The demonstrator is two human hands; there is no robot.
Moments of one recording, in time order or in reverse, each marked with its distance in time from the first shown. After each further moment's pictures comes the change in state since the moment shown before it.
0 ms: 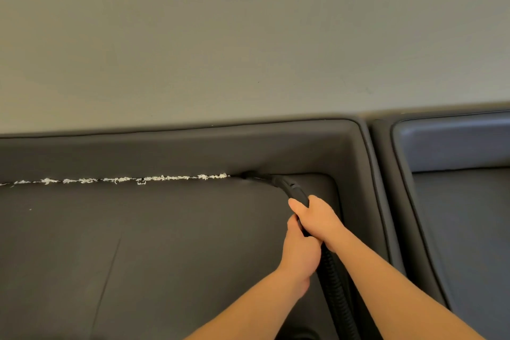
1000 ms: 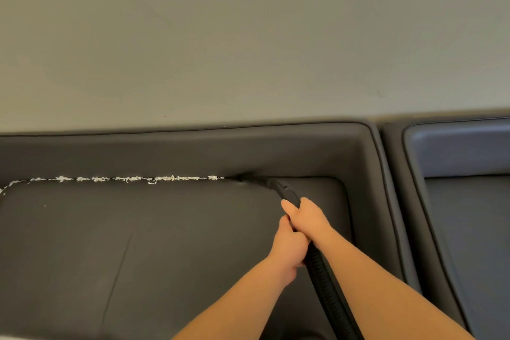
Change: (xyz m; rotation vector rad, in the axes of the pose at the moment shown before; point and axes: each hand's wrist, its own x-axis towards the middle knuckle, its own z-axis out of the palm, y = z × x) left_hand 0.015 -0.003 -0.040 0.005 0.028 -0.034; right_hand 0.010 -0.022 0.041 -0.063 -0.009 0.044
